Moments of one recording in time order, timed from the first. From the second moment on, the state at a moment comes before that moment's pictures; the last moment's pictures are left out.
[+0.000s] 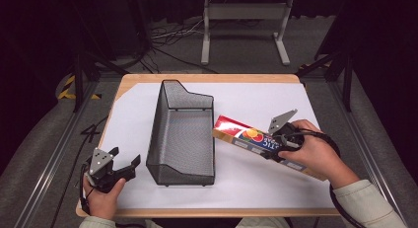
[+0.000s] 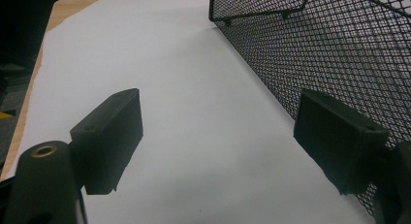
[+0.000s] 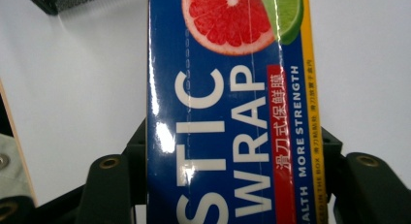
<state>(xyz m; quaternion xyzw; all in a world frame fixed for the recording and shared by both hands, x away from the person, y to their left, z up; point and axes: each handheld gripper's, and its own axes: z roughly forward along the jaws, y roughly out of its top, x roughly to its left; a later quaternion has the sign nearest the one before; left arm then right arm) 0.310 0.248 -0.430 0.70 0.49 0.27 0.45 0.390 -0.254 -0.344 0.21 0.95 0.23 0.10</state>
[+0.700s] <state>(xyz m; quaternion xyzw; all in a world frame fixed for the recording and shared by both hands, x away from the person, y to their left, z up) 0.311 0.248 -0.430 0.70 0.49 0.27 0.45 0.393 -0.183 -0.299 0.33 0.90 0.26 0.11</state>
